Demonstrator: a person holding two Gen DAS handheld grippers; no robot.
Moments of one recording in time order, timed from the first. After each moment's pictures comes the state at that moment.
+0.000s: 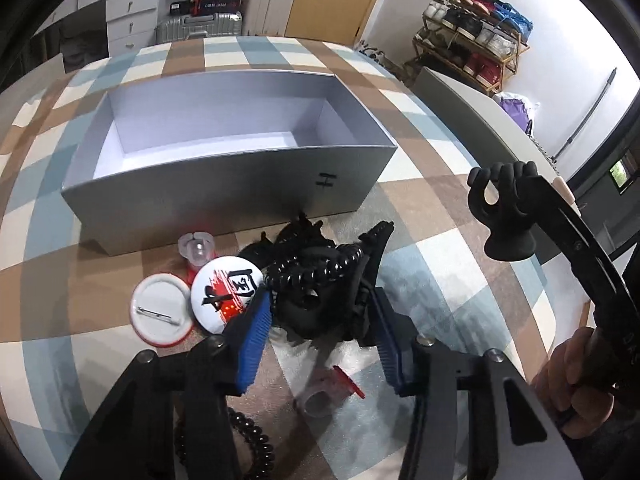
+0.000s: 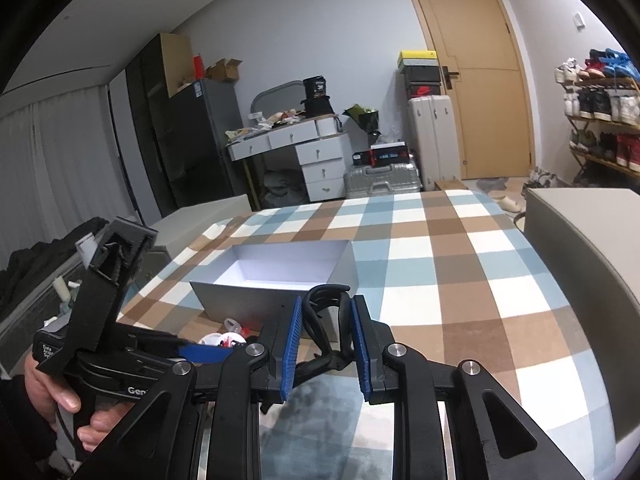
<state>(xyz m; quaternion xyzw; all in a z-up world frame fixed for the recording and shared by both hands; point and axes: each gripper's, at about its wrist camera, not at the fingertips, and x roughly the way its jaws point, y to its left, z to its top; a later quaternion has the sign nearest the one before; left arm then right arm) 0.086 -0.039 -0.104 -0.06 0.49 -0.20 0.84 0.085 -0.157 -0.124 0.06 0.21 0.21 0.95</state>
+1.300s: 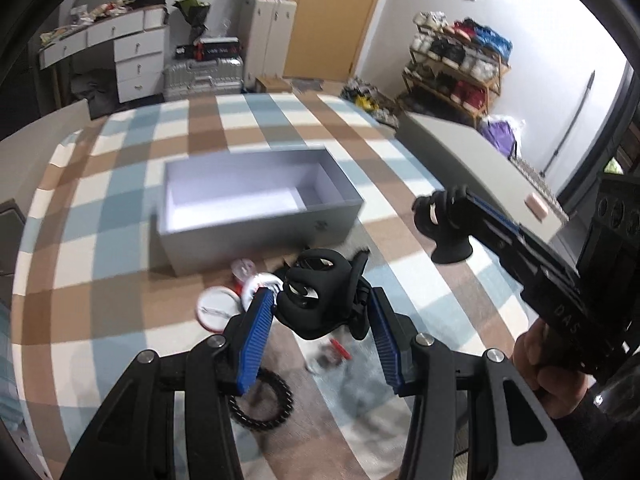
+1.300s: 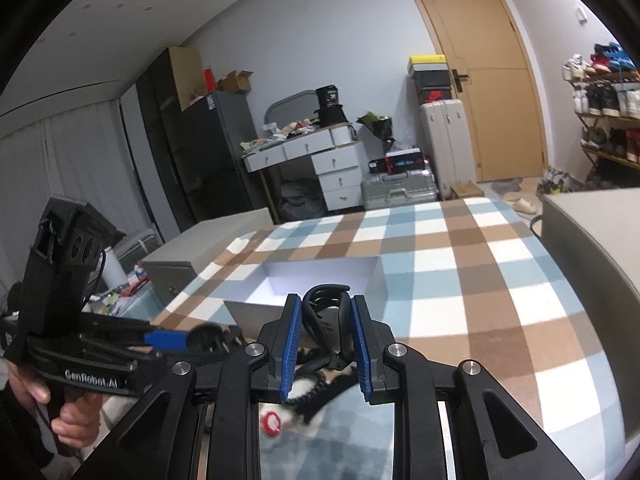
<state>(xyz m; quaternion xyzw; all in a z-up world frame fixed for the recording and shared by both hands) 0.062 -0.017 -0.043 -0.05 0.43 -0.19 0.88 0.078 -0.143 -0.097 0.08 0.20 0.25 0.95</state>
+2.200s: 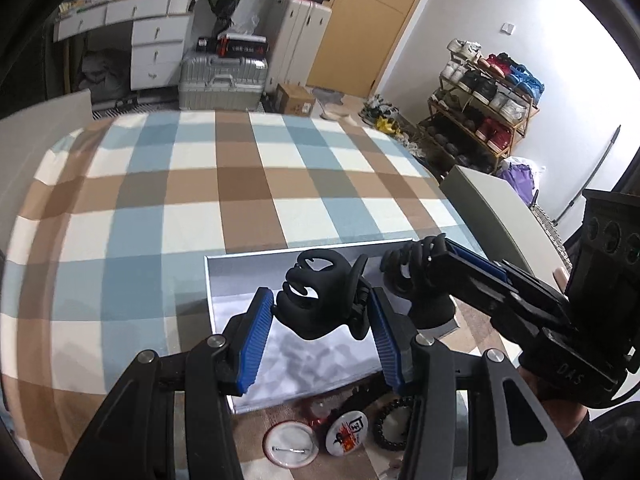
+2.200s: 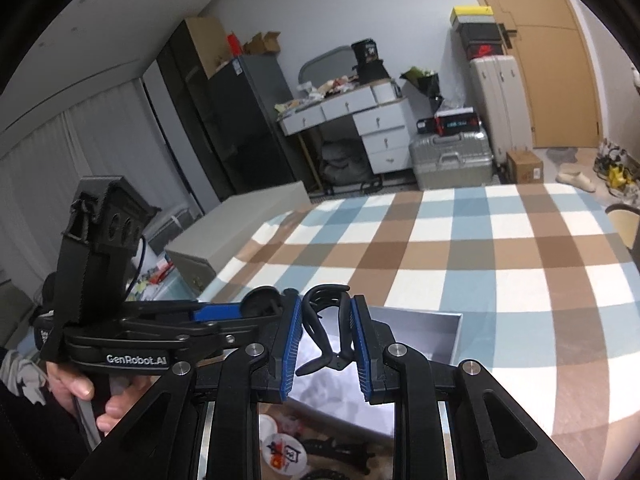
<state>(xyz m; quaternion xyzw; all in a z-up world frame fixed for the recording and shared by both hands) 0.165 0.026 -0.061 -0.10 0.43 -0.19 0.88 0.210 -0.083 -0.101 0.08 0.28 0.33 0.90</state>
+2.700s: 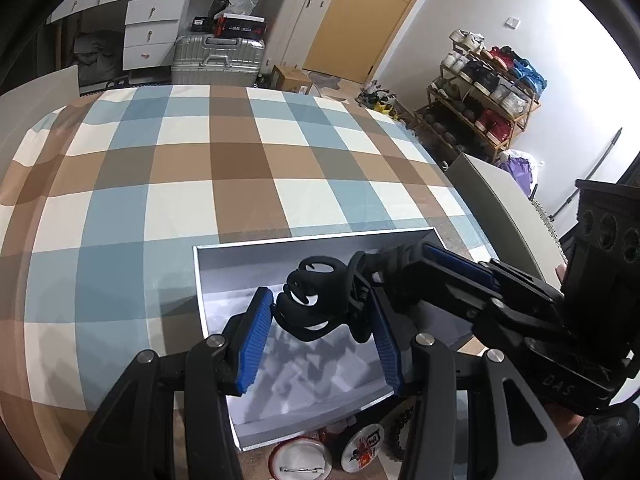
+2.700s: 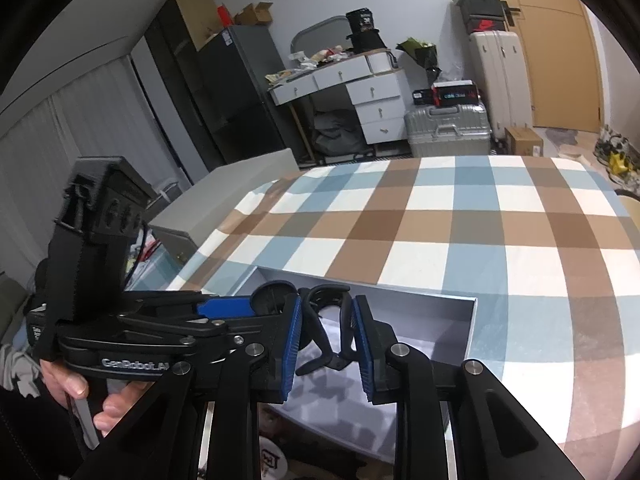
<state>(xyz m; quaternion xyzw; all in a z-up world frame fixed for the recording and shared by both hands) 0.174 0.029 -0.074 -0.11 0.46 -0.20 0.86 0.230 -0.068 -0.122 0.06 0.33 0.32 0.89</state>
